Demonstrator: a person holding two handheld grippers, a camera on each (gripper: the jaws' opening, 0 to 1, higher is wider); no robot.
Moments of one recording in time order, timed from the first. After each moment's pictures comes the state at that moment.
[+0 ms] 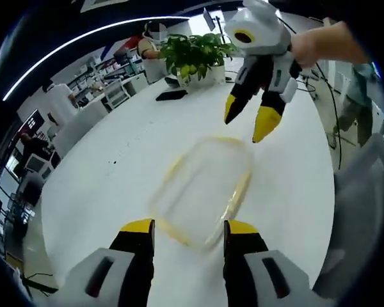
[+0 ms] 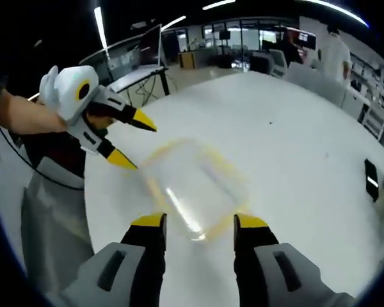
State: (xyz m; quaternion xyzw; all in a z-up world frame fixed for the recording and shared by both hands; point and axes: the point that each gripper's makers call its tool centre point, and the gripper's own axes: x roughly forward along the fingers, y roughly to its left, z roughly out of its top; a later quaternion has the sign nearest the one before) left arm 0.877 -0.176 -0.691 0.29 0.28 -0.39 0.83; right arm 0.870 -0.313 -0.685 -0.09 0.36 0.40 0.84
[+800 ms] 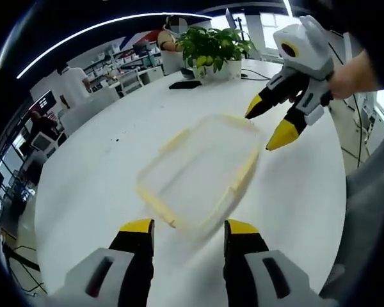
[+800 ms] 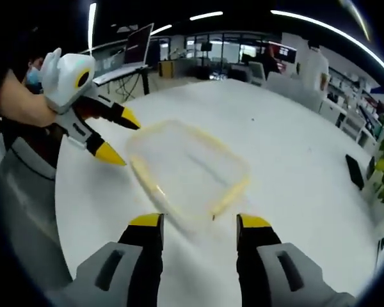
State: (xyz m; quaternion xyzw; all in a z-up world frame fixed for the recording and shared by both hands) left arm 0.873 -0.169 -0.736 0.26 0.30 -0.35 0.85; right arm 0.861 -0.317 -0.736 -0.14 0.32 0.34 0.87
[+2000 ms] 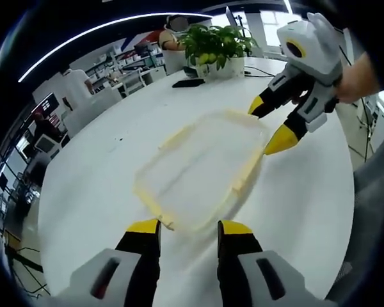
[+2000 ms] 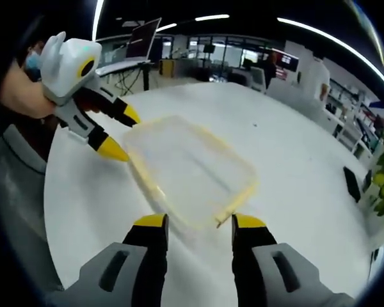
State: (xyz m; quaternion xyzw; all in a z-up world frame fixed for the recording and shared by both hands) left arm 0.883 -0.161 -0.738 0.27 0.29 -0.34 0.85; right arm 0.869 -0.299 -0.741 -0.17 0.30 0.33 0.88
